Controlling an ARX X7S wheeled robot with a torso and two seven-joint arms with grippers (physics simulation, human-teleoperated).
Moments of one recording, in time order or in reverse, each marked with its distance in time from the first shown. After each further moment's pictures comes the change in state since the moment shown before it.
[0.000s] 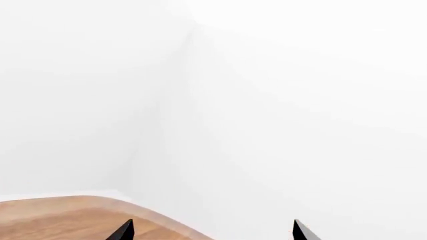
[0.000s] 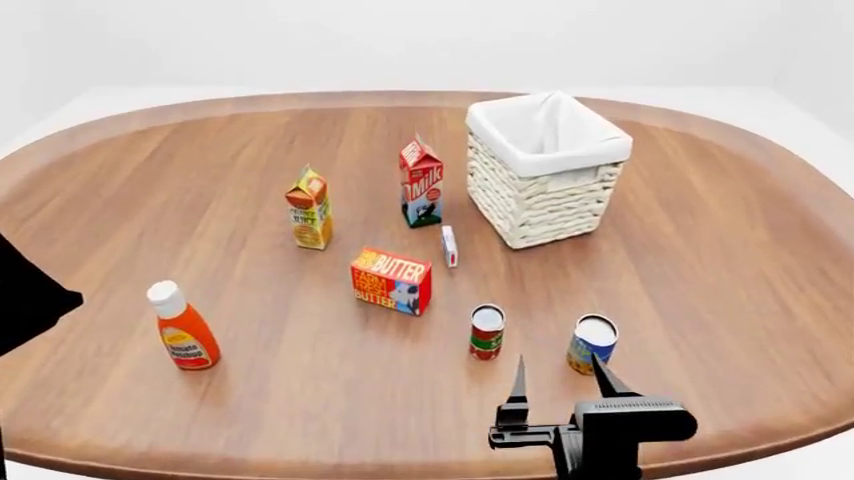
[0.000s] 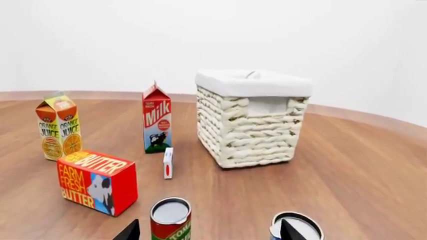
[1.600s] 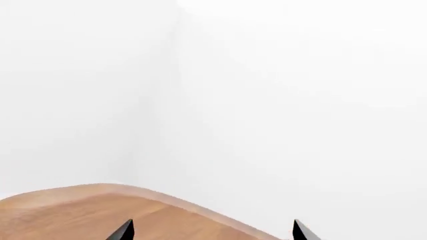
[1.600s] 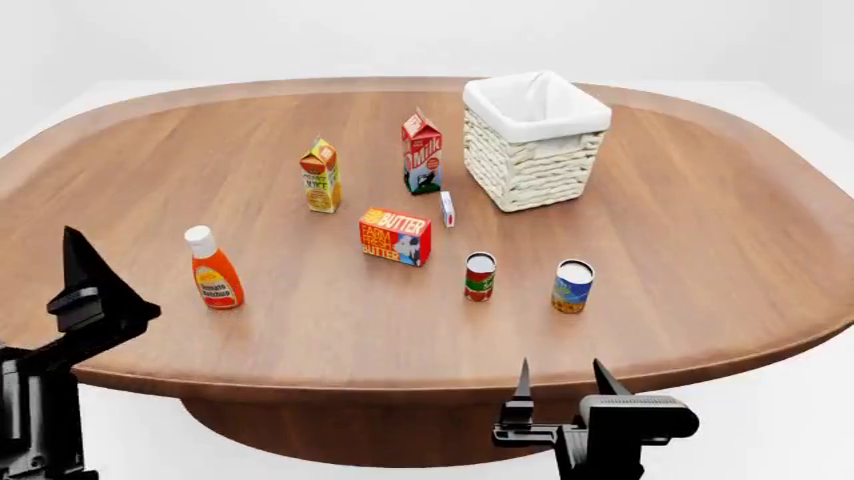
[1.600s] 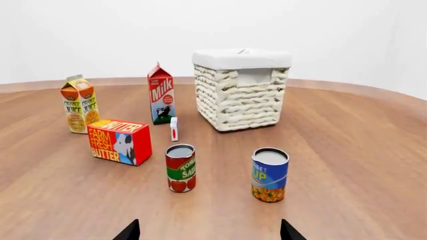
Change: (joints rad) left arm -0.006 0.083 0.128 -0.118 0.205 0.058 0.116; right arm 0.003 -0.064 0.089 0.011 -0.001 0.062 -0.071
